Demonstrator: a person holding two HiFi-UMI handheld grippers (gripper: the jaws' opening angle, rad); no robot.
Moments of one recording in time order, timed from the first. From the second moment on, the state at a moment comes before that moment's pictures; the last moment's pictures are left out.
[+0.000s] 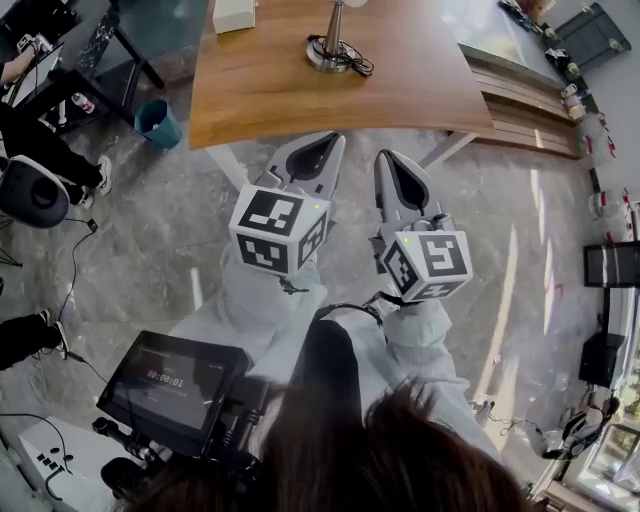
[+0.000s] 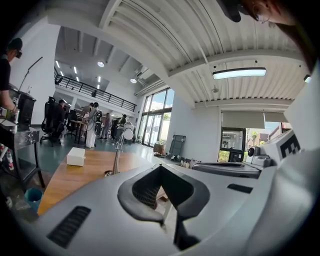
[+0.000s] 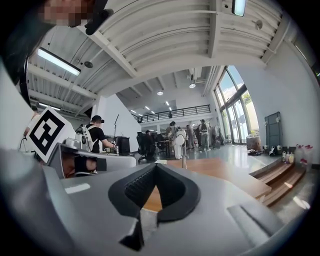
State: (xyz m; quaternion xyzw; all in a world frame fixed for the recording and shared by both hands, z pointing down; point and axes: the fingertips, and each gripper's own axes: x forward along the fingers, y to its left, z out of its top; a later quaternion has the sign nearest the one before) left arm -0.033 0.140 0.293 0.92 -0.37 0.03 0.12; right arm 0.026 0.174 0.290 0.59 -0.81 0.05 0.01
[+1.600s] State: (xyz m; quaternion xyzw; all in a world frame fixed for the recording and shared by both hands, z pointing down) left arm 0.015 -0.324 0.374 0.87 -0.38 0.01 0.31; right arm 0.104 -0.306 0.426 0.40 -0.88 0.24 0.10
